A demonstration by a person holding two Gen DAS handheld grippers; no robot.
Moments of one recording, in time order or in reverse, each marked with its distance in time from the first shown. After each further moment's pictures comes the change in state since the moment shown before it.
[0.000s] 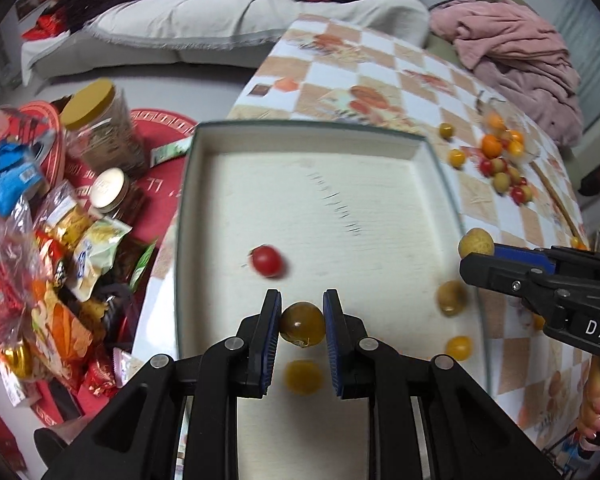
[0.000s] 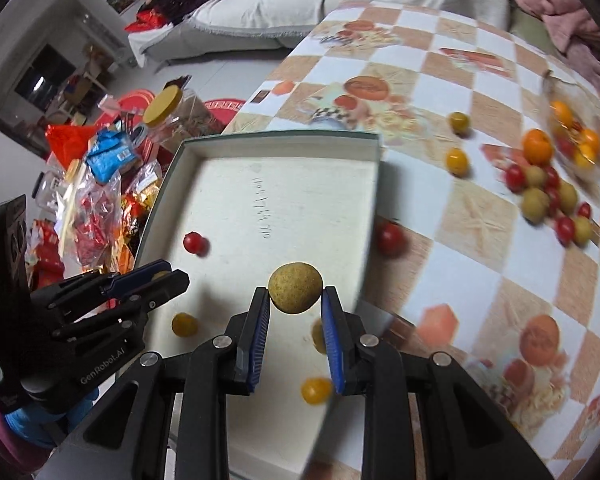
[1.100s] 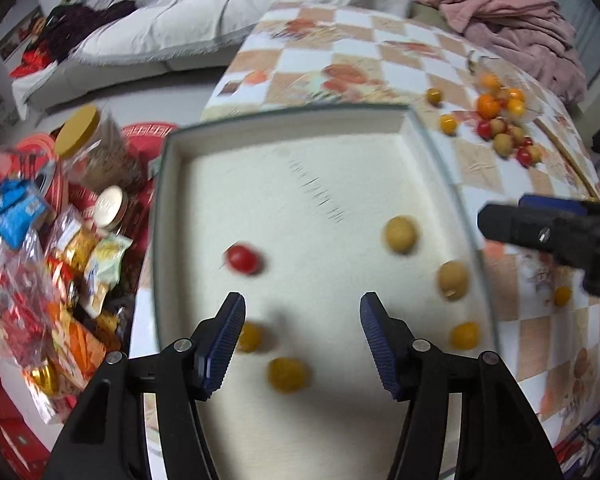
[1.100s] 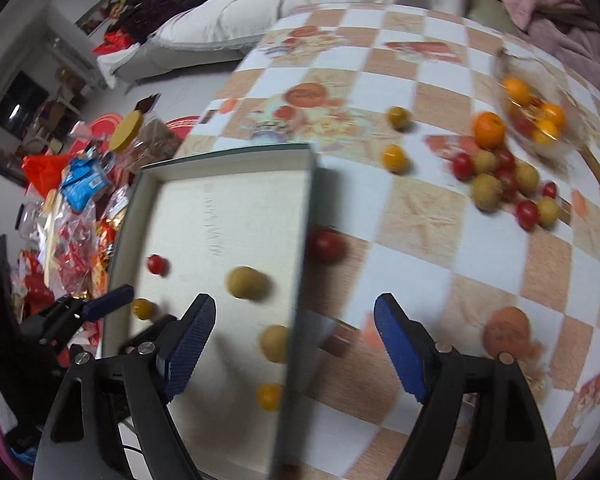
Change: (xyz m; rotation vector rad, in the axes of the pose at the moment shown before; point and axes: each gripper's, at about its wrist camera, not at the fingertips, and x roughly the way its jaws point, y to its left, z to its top) left arm 0.005 -0.045 0.004 0.139 0.031 0.082; right arm -0.021 -0.051 -0.003 0.129 -0.034 -0.068
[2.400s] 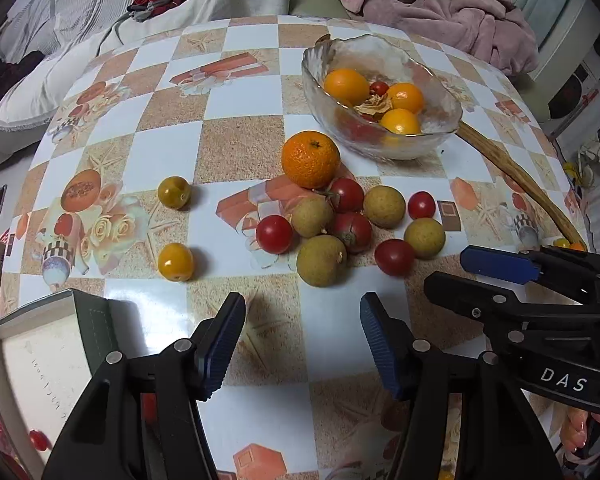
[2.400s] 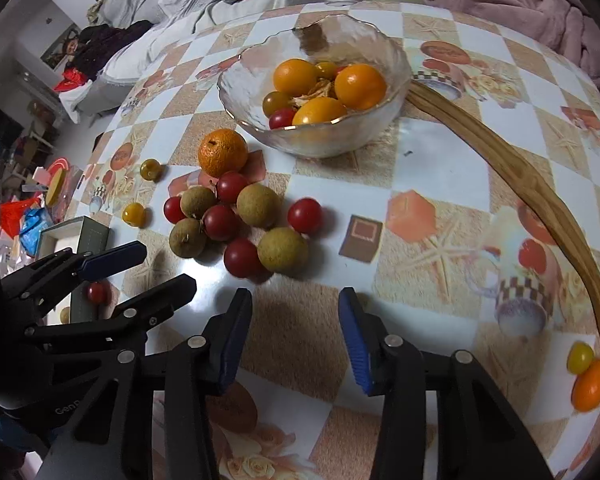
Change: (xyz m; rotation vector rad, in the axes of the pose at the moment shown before) left arm 0.080 -0.201 0.121 0.155 0.006 -0.139; right arm -0.005 -0.205 0.032 0.086 -0.047 -0.034
